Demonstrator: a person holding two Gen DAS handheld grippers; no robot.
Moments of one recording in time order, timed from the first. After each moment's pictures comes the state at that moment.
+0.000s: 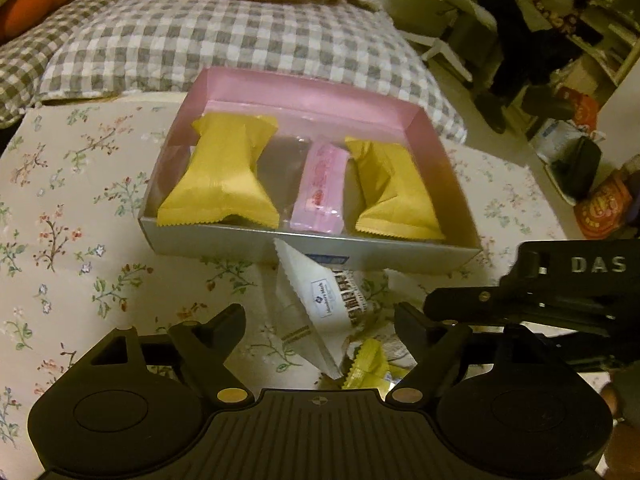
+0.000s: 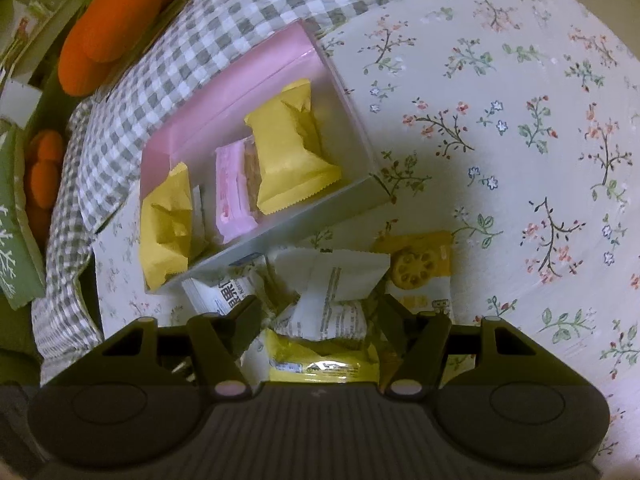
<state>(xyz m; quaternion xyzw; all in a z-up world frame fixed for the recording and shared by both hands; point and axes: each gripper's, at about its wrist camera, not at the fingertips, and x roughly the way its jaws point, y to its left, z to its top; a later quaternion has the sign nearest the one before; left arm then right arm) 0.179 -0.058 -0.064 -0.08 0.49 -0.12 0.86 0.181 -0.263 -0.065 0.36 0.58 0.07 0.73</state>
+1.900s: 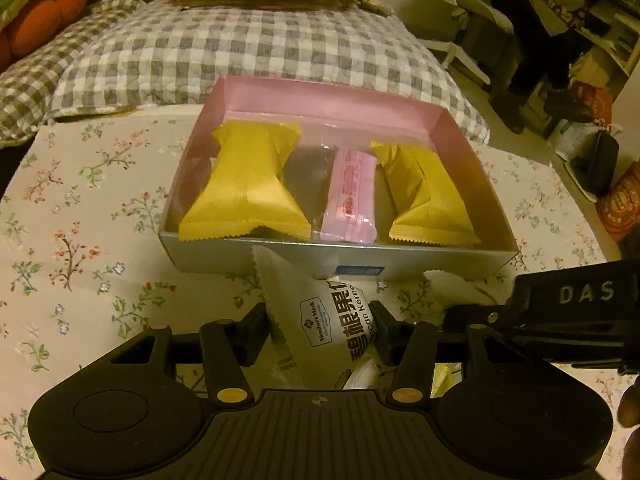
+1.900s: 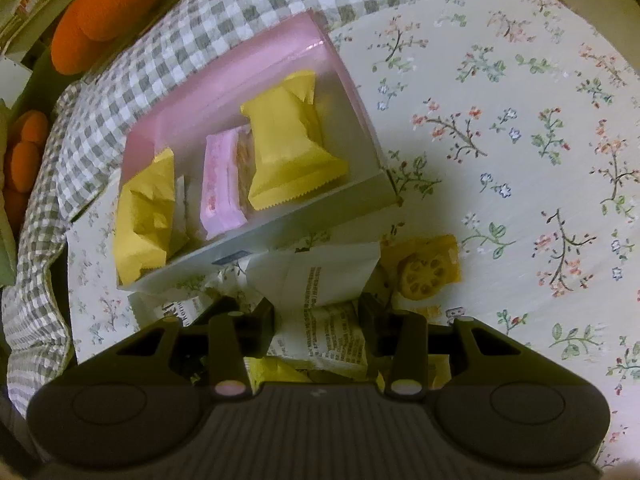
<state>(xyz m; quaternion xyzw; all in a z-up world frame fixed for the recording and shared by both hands) 0.182 -0.053 -0.070 -0.05 0.48 -0.10 0.87 0.186 -0.244 -0.070 0.30 0.57 0.05 0.76</state>
